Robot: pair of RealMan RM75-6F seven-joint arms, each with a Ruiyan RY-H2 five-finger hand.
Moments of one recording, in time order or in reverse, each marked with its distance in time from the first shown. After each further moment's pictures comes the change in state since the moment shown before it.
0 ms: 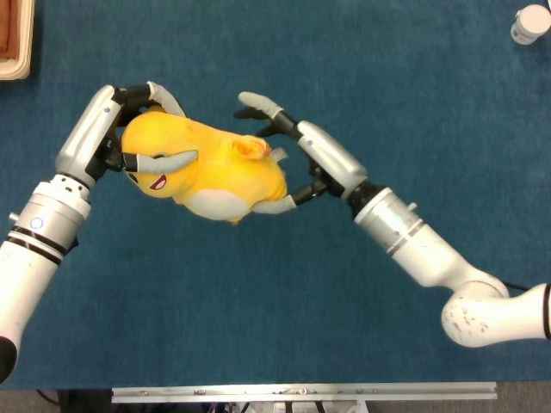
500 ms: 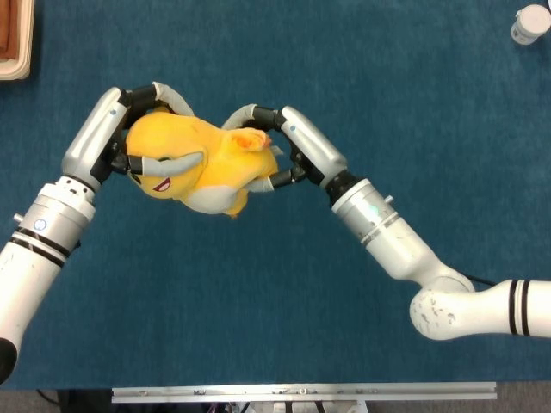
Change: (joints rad) left arm 0.001 0.009 0.001 -0.003 0.029 -0.027 -0.042; right arm 0.048 -0.113 0.063 0.085 0.095 0.058 -0.069
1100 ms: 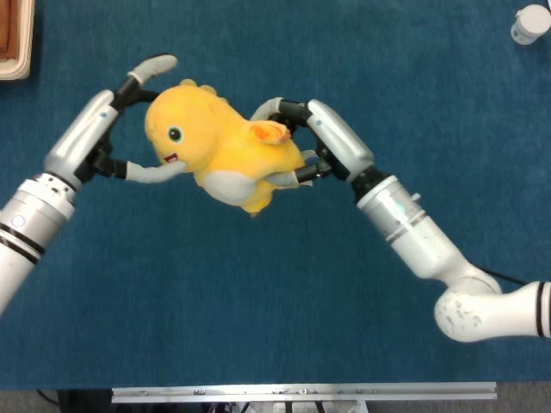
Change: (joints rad) left arm 0.021 0.083 0.018 0.095 0.193 -0.068 -0.148; right arm -0.064 0.101 -0.040 -0.065 -0.068 0.027 0.005
